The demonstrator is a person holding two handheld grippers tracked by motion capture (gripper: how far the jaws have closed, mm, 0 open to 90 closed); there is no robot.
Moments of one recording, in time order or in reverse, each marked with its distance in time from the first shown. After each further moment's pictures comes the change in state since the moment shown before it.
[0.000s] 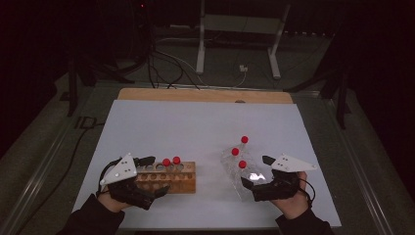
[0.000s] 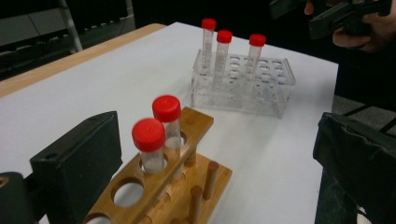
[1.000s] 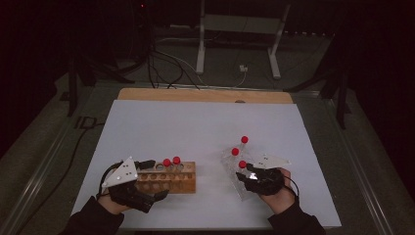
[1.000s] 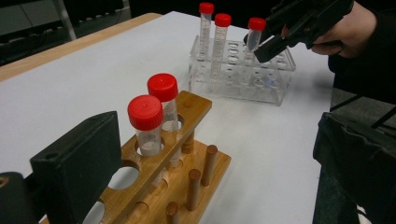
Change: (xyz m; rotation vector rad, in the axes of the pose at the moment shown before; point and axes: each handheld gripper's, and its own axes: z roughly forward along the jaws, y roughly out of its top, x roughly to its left) left arm 0.001 -0.011 0.003 0.022 -0.016 -0.003; right arm -0.005 -0.020 0.047 0.179 -0.045 -0.038
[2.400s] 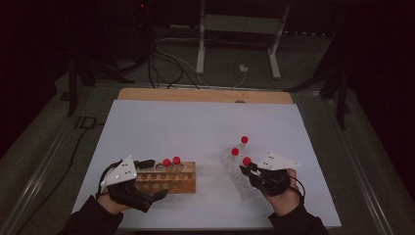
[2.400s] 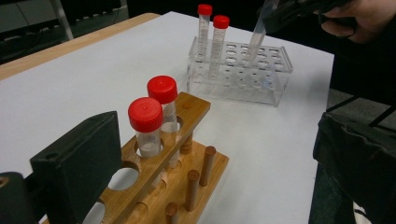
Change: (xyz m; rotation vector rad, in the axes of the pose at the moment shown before) left arm 0.002 0.003 -0.002 0.001 -0.011 -0.006; right arm 0.012 0.022 -0.033 -0.091 -0.027 -0.058
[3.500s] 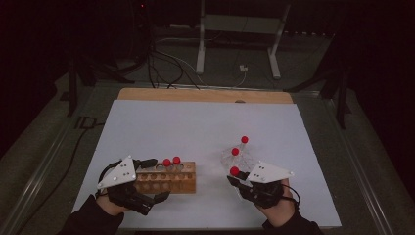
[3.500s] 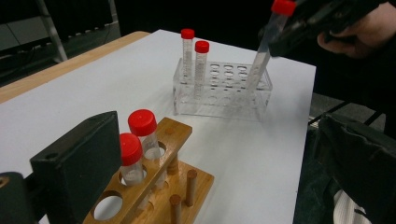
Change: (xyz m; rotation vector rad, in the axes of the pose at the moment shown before) left arm -0.013 0.018 -0.006 -0.044 -0.033 0.039; right arm 0.040 0.017 -0.014 -0.035 0.125 -0.091
